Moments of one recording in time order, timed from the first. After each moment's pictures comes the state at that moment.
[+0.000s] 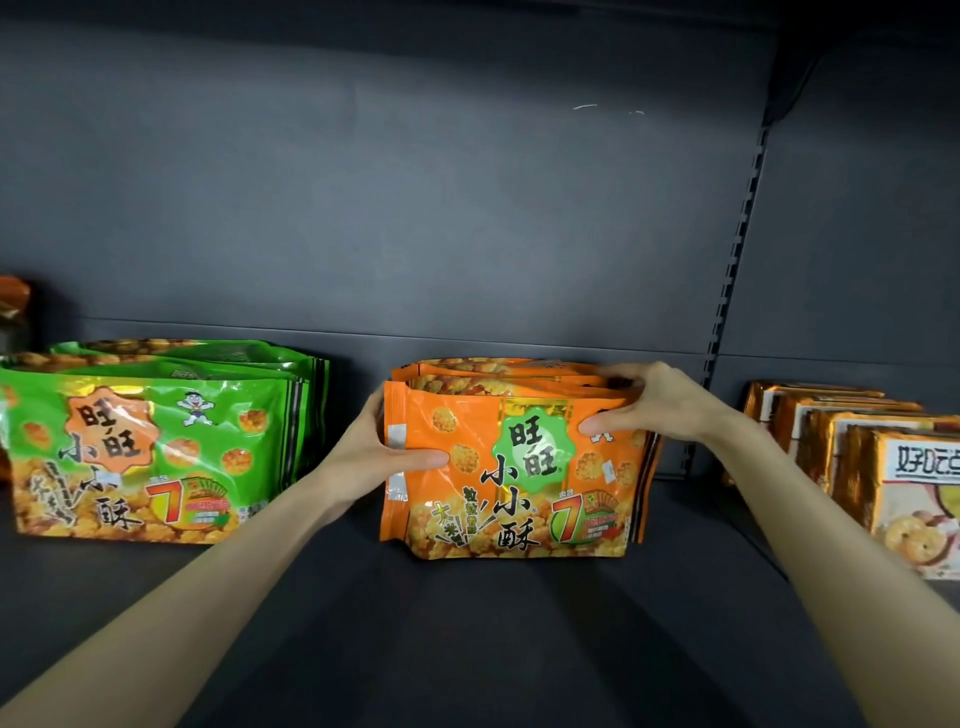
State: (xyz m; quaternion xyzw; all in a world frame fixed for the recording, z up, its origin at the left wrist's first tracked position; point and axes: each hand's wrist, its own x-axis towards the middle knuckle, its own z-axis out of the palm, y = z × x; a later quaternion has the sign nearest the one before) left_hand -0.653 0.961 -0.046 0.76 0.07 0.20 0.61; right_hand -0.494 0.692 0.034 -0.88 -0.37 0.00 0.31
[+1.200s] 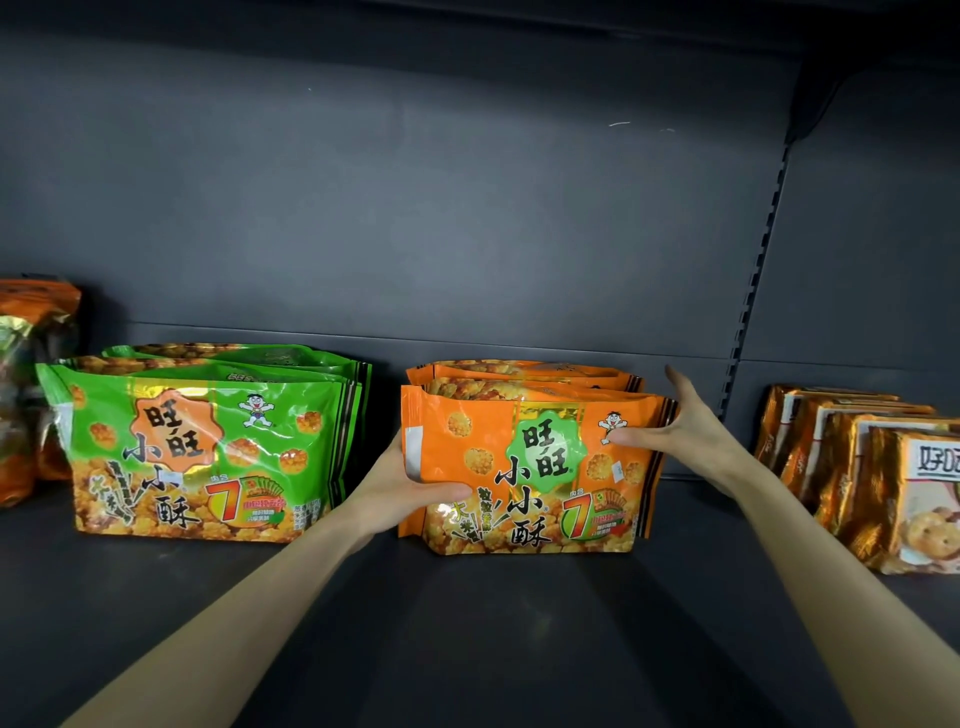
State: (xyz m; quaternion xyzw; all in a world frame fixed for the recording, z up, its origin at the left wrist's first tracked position) left_hand -0.674 0.978 -0.075 0.80 0.06 0.19 0.57; right_hand -0.535 0.706 0.003 -0.81 -0.27 0.02 0.53
